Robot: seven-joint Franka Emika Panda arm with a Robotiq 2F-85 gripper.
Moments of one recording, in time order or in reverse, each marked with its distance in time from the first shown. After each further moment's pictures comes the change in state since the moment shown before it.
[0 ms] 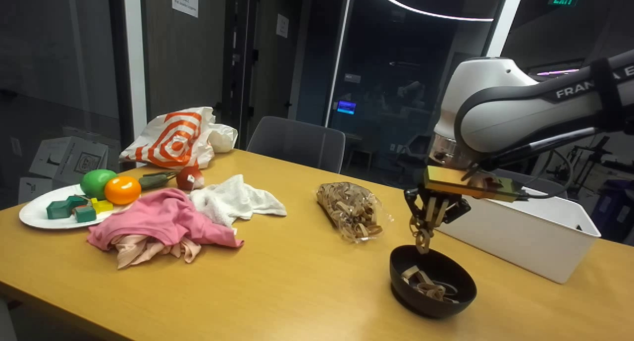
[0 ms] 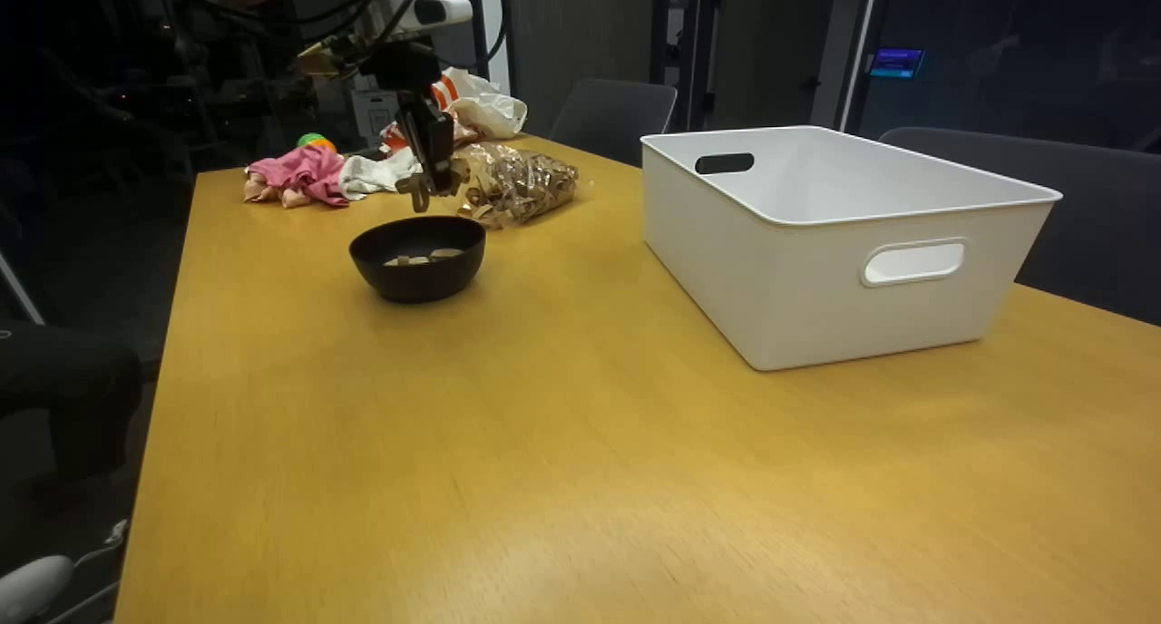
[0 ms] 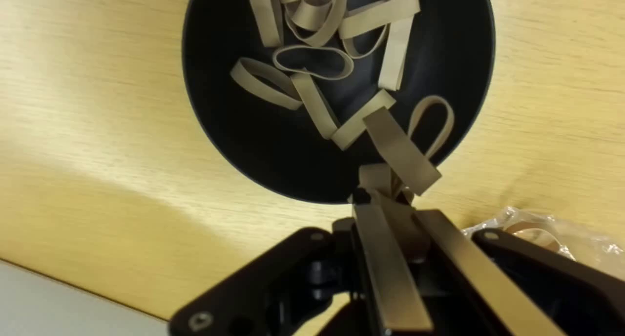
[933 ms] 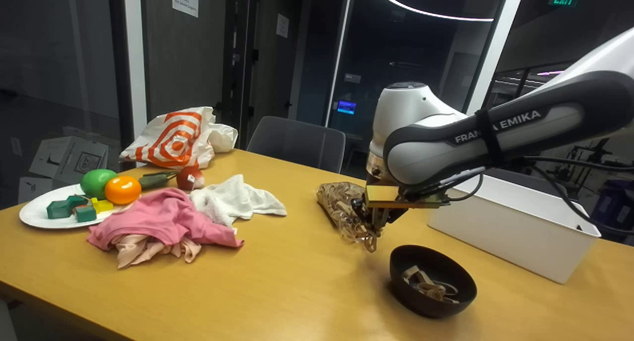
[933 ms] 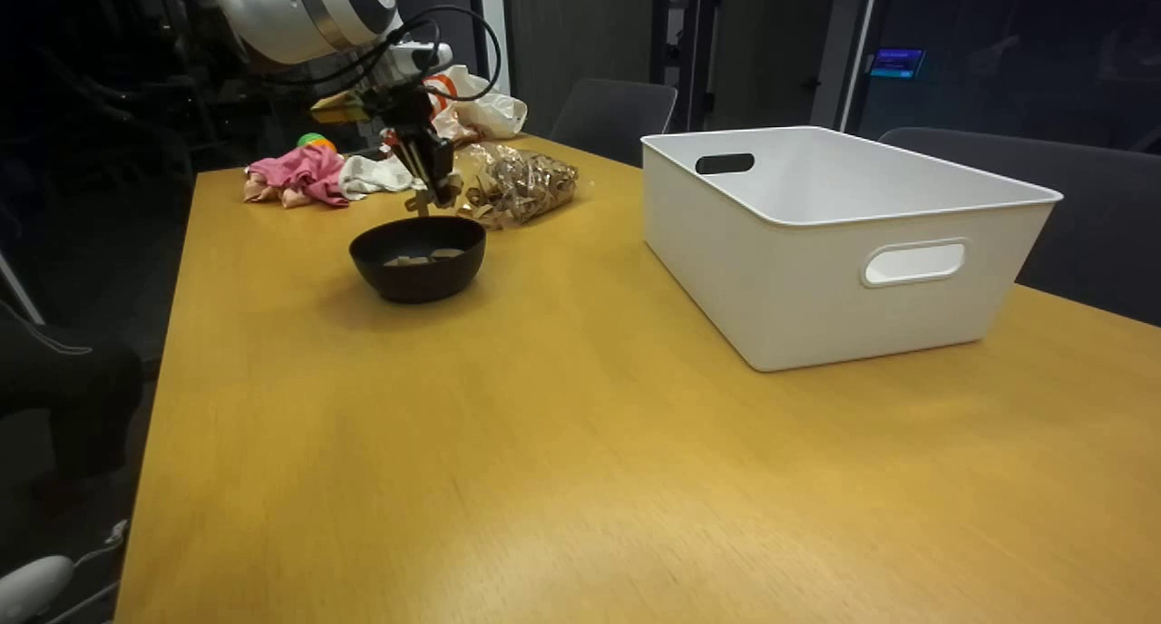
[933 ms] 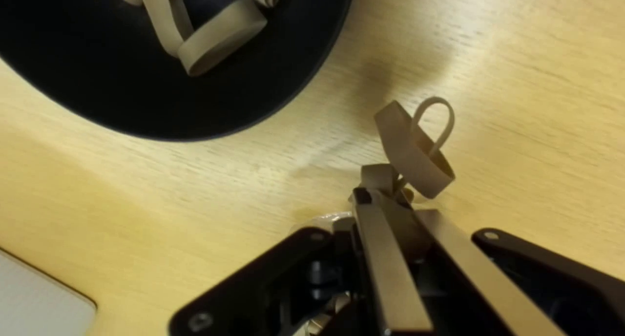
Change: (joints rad) arm 0.118 0.310 0.001 0.290 -0.175 0.026 -0.001
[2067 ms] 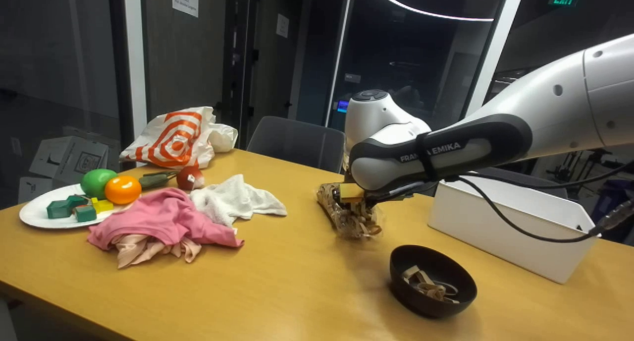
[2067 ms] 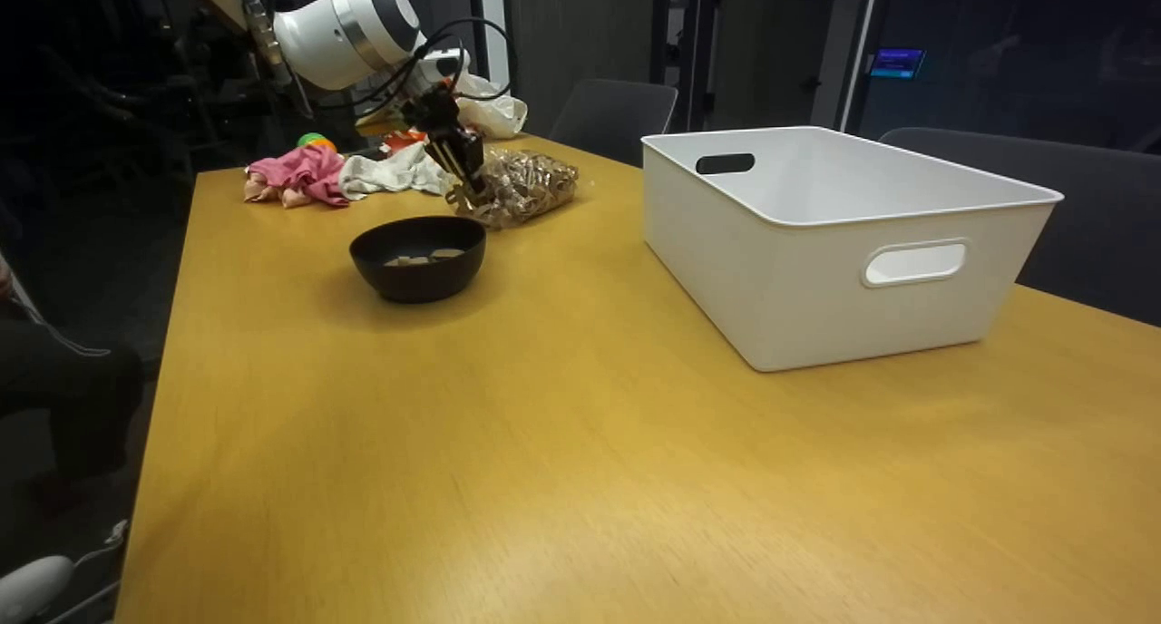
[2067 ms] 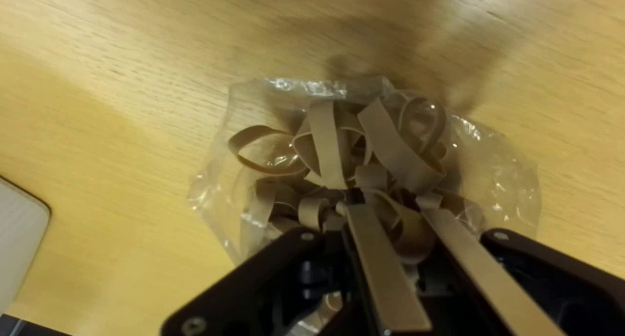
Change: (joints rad) arm 0.114 0.254 -0.125 0.347 -0.084 -0.018 0.019
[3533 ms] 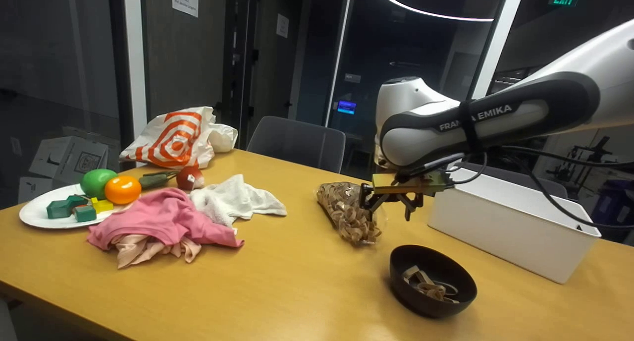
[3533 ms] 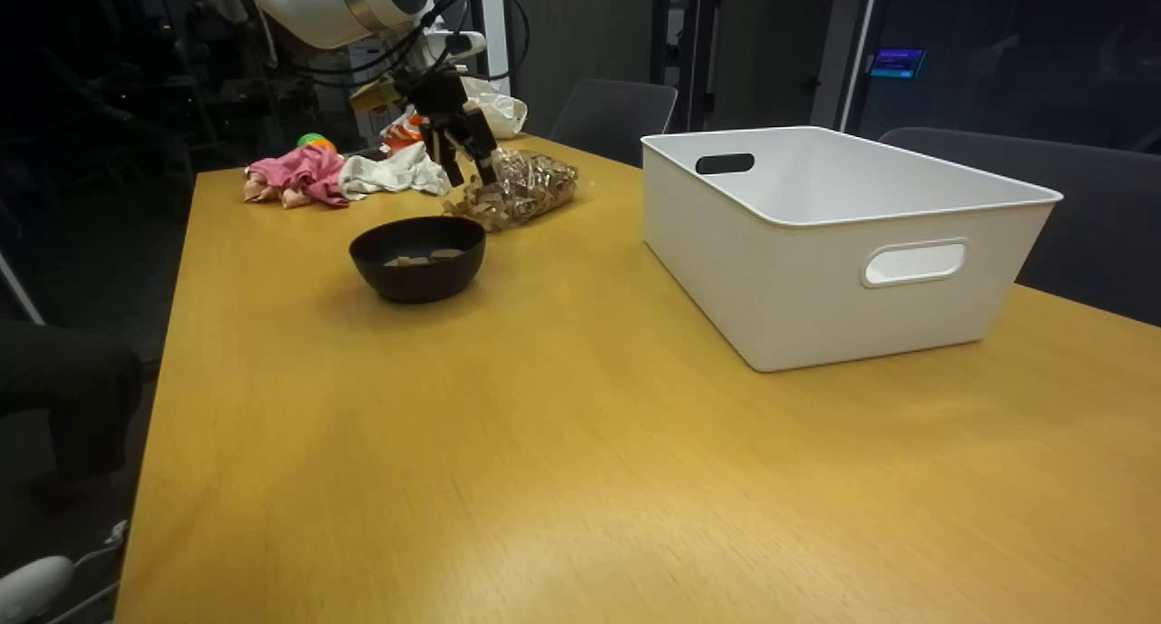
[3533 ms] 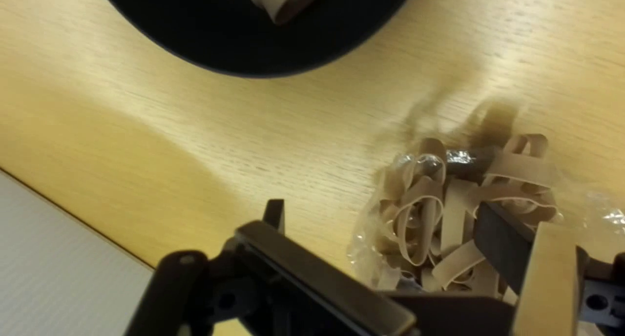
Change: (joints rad) arm -0.054 -0.190 -0.004 -0.189 0.112 -0.154 -0.049
